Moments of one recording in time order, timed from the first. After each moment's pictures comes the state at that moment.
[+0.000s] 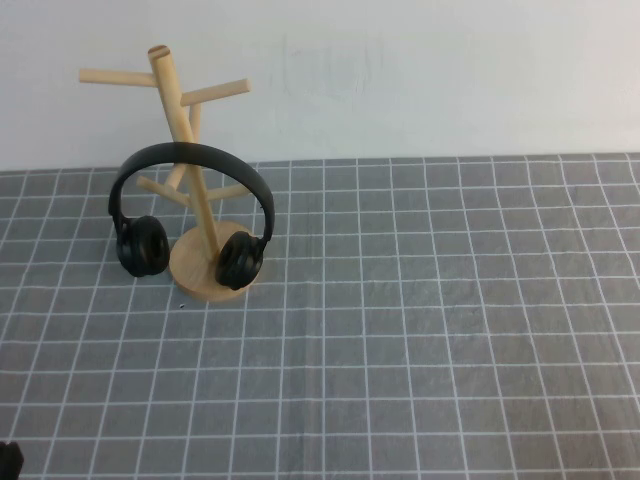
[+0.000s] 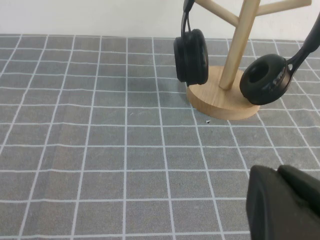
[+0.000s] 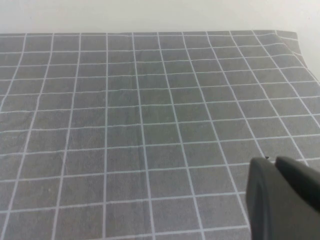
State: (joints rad) right arm -0.06 -0.03 0.03 -0.15 0.33 0.11; left arm -0.18 -0.01 0.02 0.07 0.37 -0.12
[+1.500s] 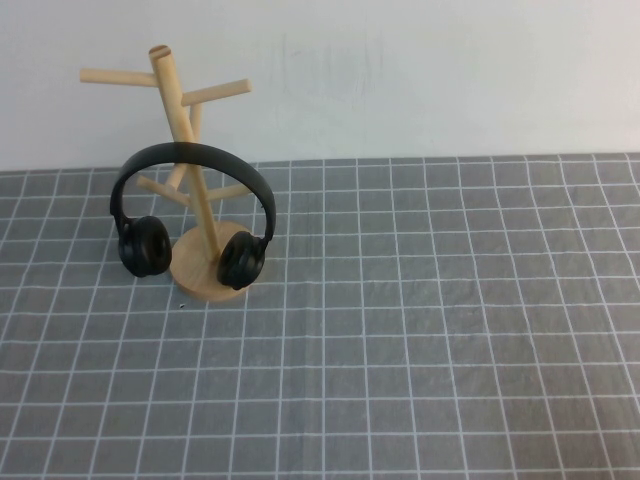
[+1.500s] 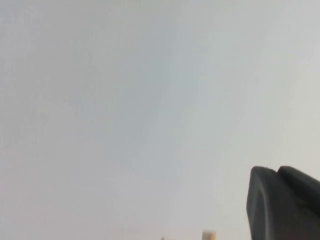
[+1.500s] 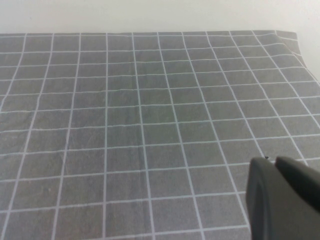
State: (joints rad) right arm -0.06 -0.03 0.03 -0.15 0.33 0.11; left arm -0.18 -0.01 0.02 0.07 -0.55 -0.12
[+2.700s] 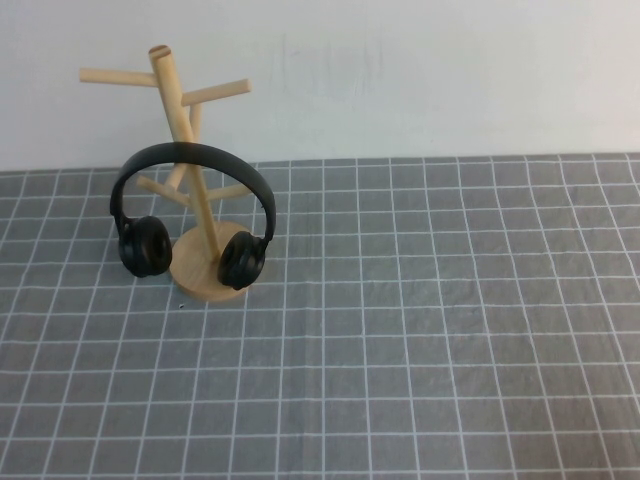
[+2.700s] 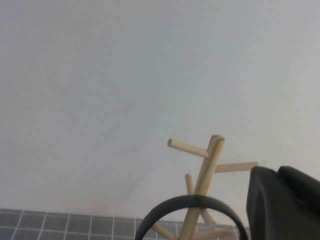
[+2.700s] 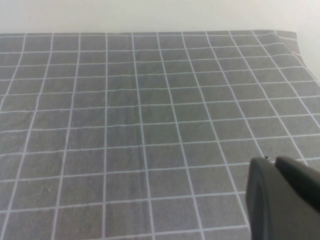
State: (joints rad) right arm -0.06 -0.03 0.03 -0.15 0.33 0.11; left arm -0.18 0.29 -0.61 0.03 0.35 -0.19
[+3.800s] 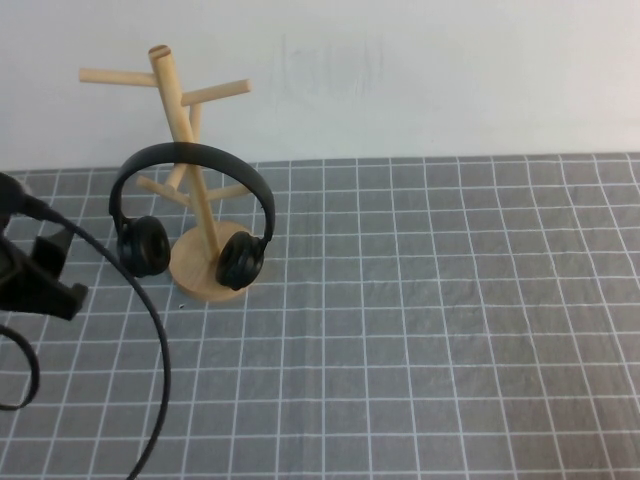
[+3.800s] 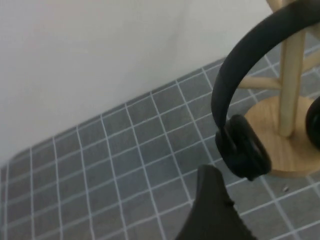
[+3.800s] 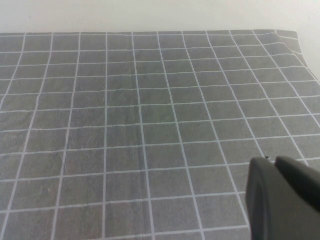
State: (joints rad) right arm -0.06 -0.03 0.03 -0.15 0.33 0.11; left arm -0.18 1.03 -0.63 0.37 0.16 0.04
